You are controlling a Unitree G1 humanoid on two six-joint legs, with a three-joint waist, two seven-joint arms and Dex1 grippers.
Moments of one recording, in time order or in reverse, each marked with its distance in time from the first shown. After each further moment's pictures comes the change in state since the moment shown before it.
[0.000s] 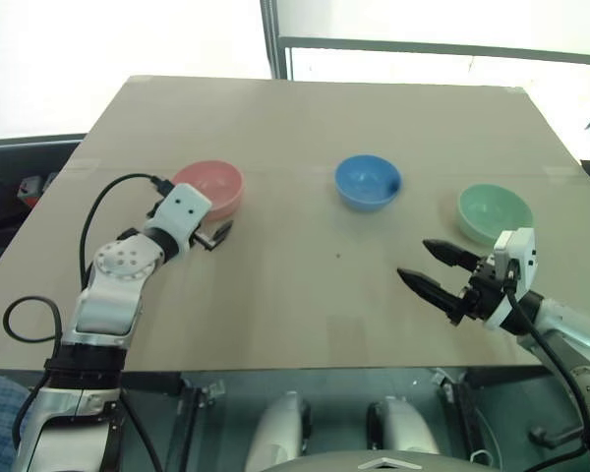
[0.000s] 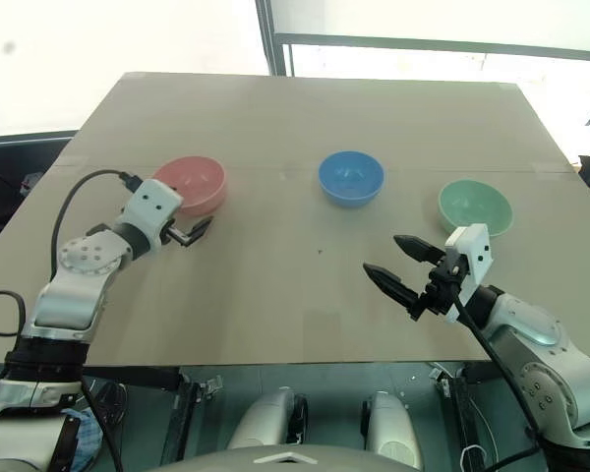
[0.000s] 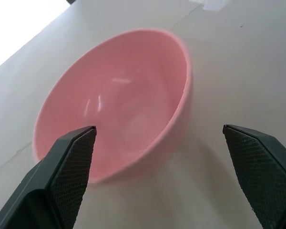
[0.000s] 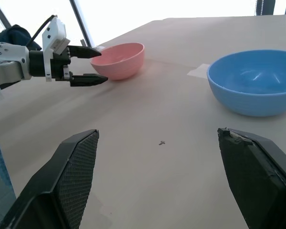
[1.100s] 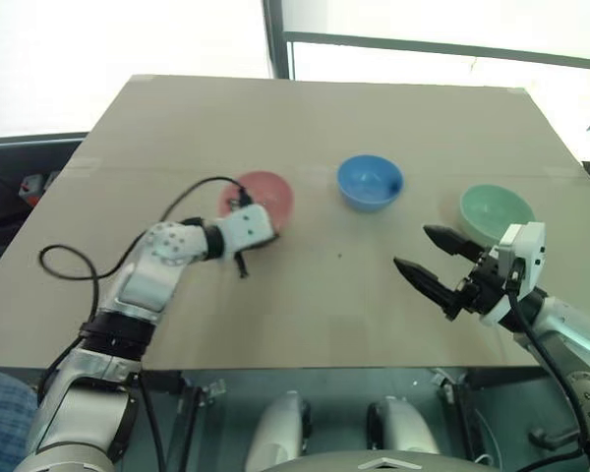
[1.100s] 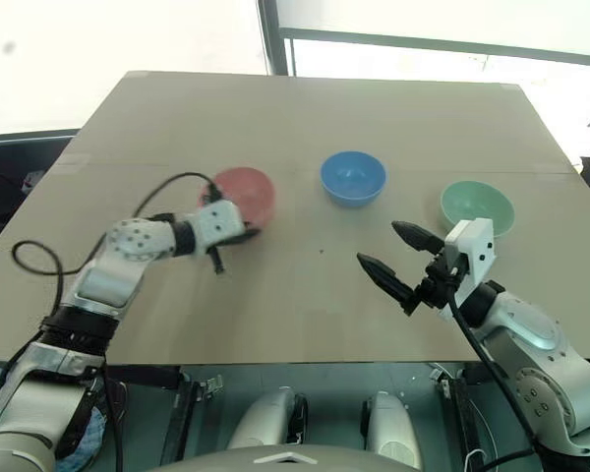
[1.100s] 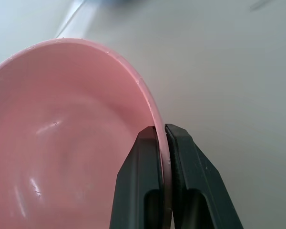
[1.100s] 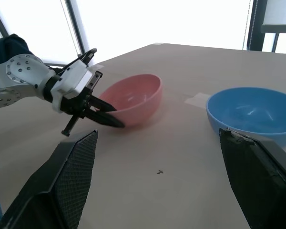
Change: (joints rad) left arm -0.143 -0.013 -0.277 -0.007 0.018 -0.250 -0.486; right arm -0.001 0.016 0.016 -0.065 -0.025 -0.068 -0.052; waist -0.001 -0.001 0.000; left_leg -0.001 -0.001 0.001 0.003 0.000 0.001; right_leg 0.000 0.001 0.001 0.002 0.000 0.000
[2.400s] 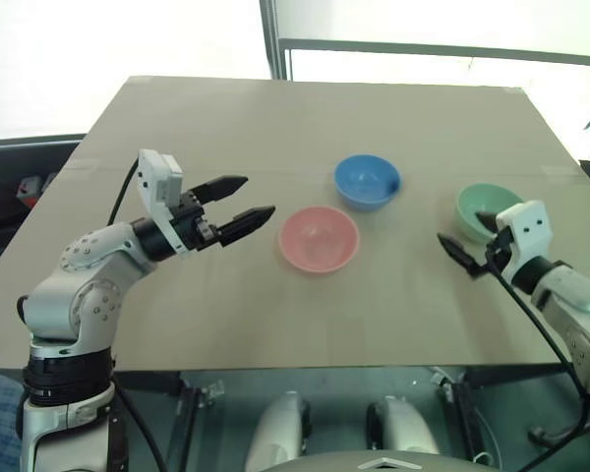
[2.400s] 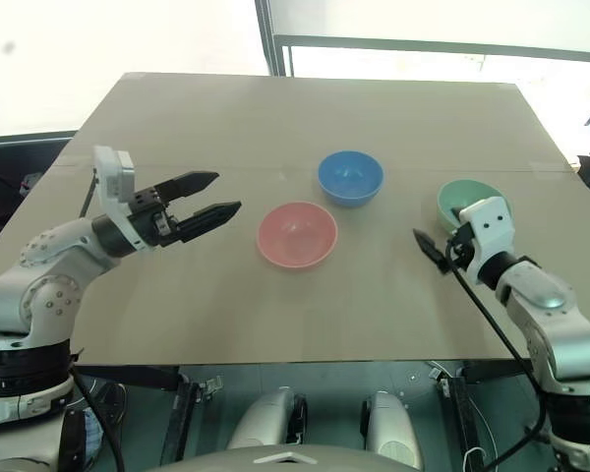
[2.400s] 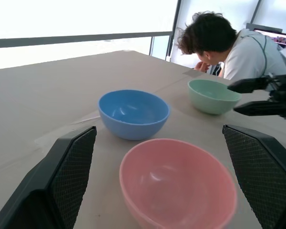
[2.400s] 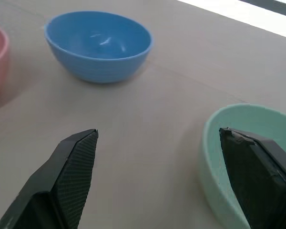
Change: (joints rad) left arm 0.193 -0.008 0.541 -0.326 -0.735 0.597 0.141; right arm -0.227 -0.137 0.032 0.443 -0.401 -0.063 -0.109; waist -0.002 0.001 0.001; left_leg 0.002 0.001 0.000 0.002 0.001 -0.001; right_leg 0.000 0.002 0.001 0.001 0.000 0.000
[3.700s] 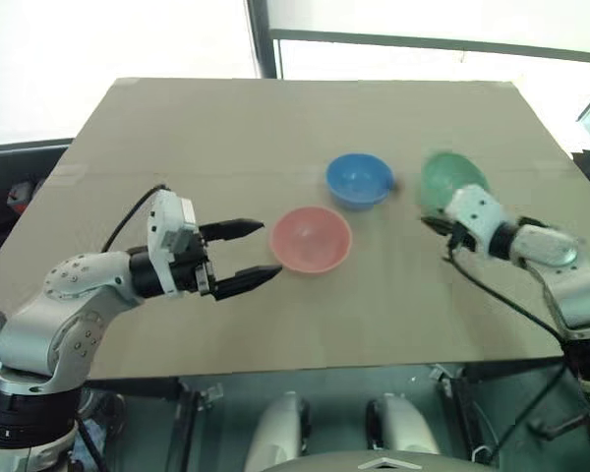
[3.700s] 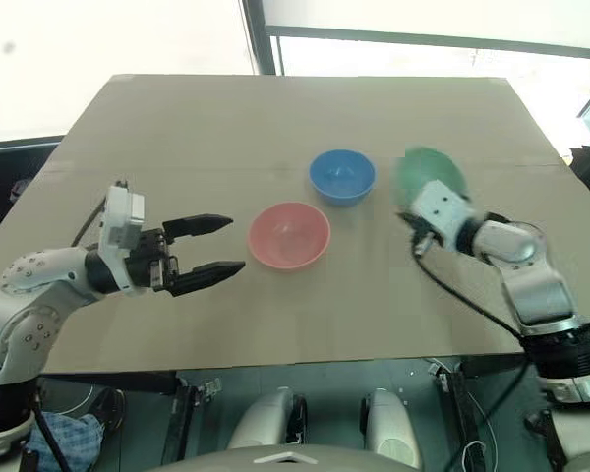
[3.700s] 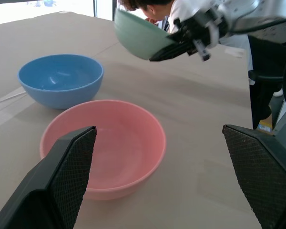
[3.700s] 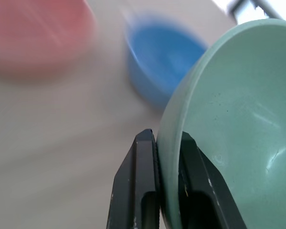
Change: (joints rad) left arm 0.169 0.144 -0.004 -0.113 -0.013 -0.041 -0.137; right arm -0.277 -0.001 0.245 -0.074 -0.135 -0.124 0.385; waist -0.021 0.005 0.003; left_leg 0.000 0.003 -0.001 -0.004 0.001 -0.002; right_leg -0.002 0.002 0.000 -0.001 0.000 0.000
